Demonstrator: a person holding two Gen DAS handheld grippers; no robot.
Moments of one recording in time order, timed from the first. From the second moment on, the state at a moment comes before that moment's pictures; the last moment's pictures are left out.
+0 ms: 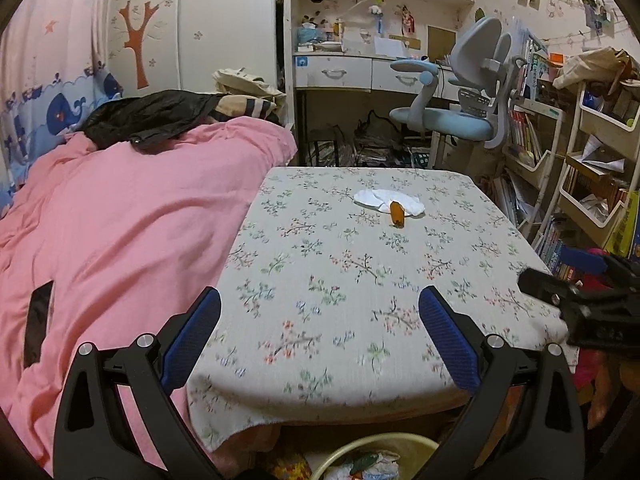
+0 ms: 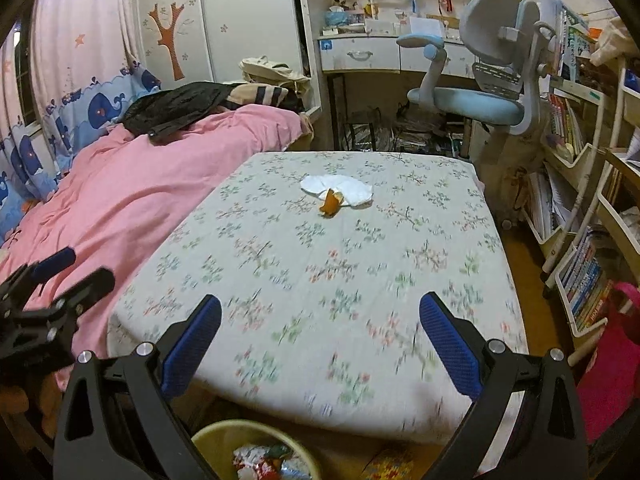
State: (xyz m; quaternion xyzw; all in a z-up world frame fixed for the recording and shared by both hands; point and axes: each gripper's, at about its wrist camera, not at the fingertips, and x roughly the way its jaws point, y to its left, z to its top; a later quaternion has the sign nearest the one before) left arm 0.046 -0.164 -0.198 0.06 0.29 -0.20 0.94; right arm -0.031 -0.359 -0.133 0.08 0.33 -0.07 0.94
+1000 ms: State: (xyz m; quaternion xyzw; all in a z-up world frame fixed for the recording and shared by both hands) left arm 0.226 -0.329 -0.267 0.04 0.36 -0.31 0.88; right arm 0.267 -0.436 -0.195 0.06 0.49 0.00 0.87
